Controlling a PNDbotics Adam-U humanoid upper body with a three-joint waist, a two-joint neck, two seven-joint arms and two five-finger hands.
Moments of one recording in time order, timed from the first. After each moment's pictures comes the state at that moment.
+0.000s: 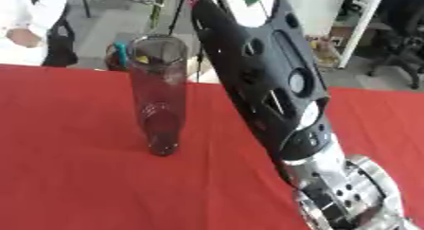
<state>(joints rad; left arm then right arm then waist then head) -0.49 0.49 -0.03 -1.98 0.02 -0.23 0.16 -1.46 -0.20 0.14 -1.39 -0.31 0.23 -0.87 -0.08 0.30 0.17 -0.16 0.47</state>
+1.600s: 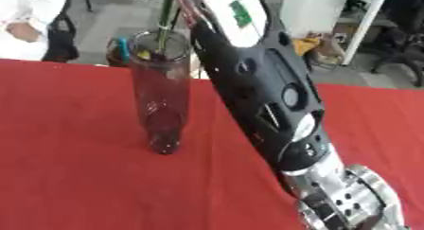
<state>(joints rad) -0.49 0.49 -0.03 -1.98 0.01 -0.23 0.16 -1.44 -0.21 0.16 -1.35 -0.28 0.22 -0.87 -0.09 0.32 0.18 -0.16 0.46</state>
